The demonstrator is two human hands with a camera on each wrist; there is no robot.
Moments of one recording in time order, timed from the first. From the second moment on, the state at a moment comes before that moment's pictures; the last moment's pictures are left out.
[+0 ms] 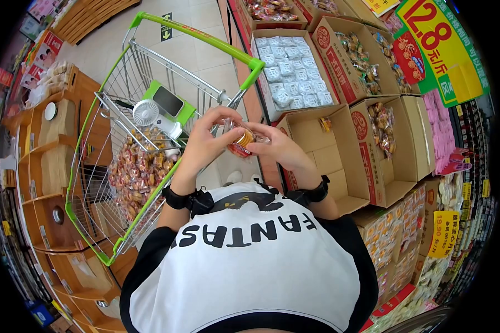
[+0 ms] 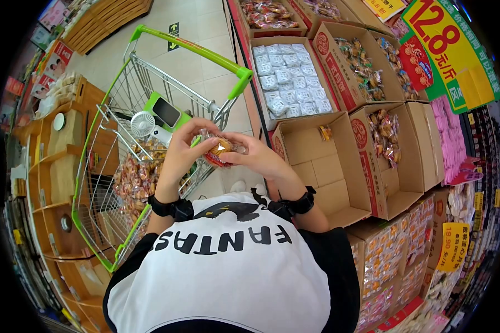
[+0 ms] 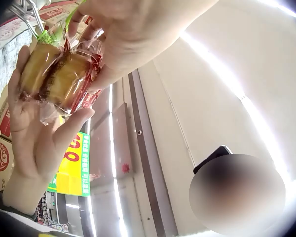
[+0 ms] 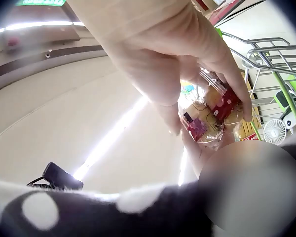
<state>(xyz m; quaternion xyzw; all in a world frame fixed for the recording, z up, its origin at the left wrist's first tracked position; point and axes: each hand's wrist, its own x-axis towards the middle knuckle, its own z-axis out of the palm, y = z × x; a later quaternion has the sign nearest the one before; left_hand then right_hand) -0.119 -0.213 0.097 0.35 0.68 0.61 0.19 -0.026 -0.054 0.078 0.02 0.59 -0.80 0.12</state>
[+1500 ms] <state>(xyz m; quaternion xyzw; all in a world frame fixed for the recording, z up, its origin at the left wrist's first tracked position) -0.047 -0.470 0.022 -0.20 0.58 0.78 0.11 -0.120 -0.276 0.023 -0.08 0.52 -0.69 0.50</state>
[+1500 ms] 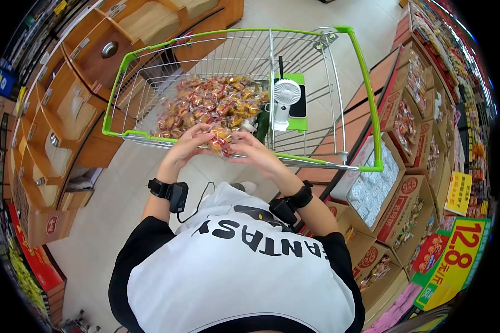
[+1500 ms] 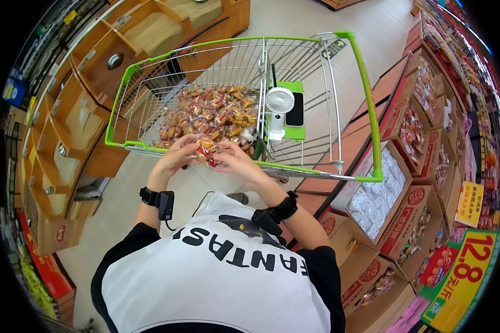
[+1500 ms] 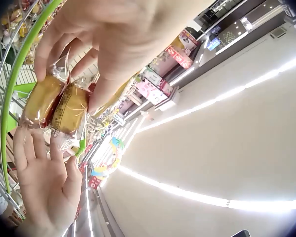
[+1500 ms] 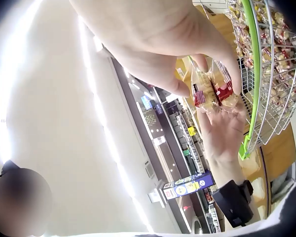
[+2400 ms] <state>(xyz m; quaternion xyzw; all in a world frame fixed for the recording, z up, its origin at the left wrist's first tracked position) -0.053 -0.503 -0.002 -0.26 0.58 0.78 0.01 -0.125 -0.294 0.014 -0.16 0.54 -0.67 0.49</state>
